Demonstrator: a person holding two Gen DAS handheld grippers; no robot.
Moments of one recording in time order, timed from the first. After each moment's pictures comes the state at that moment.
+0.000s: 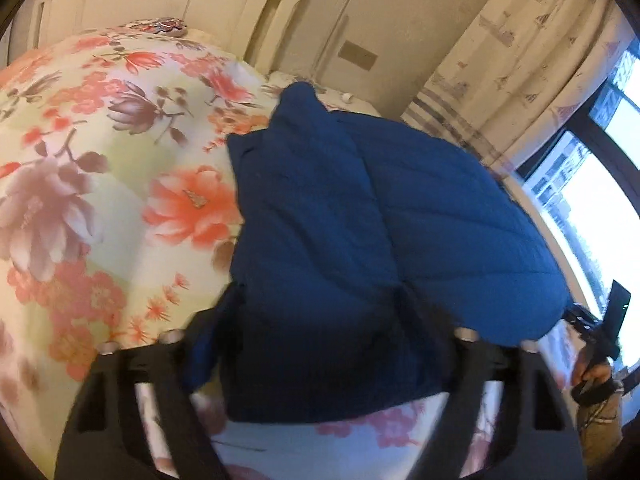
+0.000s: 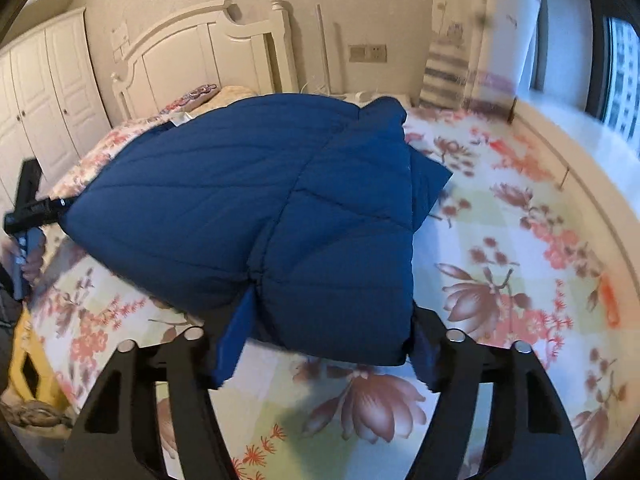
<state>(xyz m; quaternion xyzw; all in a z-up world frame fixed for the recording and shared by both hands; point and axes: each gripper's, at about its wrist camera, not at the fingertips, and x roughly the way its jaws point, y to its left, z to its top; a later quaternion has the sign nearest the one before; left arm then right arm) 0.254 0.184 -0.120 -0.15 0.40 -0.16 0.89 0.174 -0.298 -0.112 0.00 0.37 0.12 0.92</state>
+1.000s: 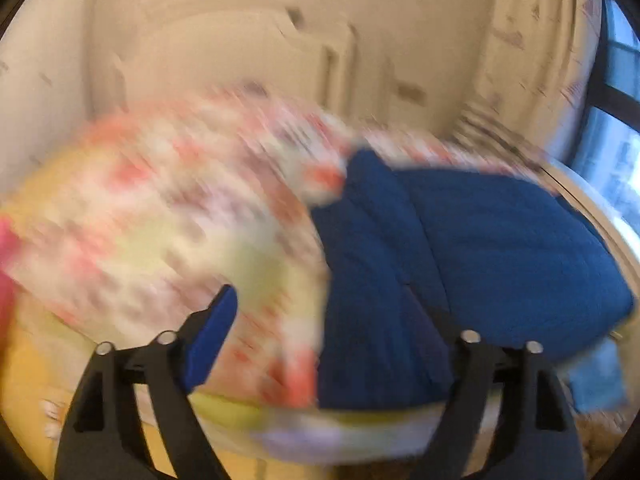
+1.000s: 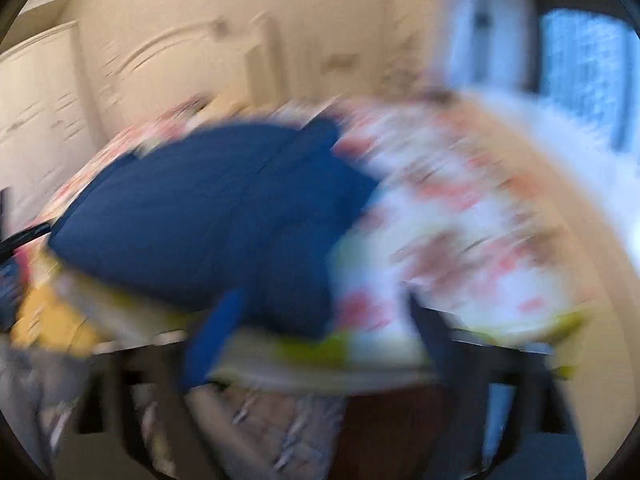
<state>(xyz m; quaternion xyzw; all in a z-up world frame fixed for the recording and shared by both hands) 0.034 0.204 -0.063 -0.04 0.30 0.03 0.95 -0.014 -0.316 -0.071 0.04 0.29 0.04 0.95</state>
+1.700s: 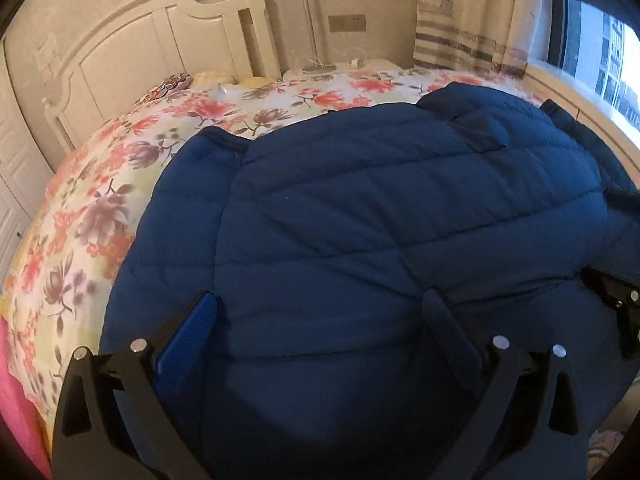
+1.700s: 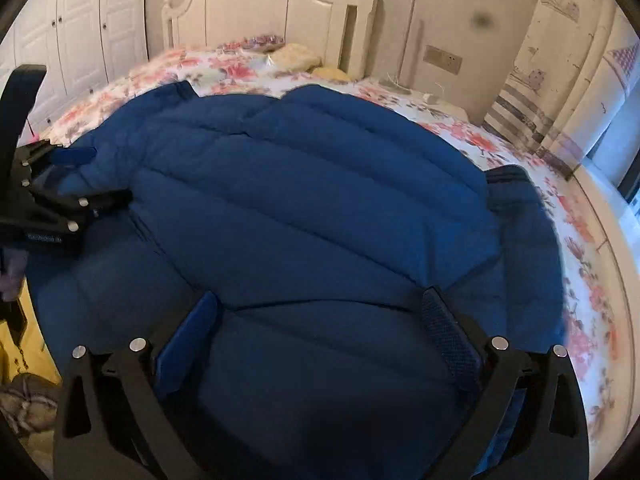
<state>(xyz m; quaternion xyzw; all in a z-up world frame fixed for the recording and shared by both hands) 0.156 0.042 -0.103 0.10 0.42 -0.03 0.90 0.129 -0.130 -0.098 -0.16 0.41 0.15 0.89</state>
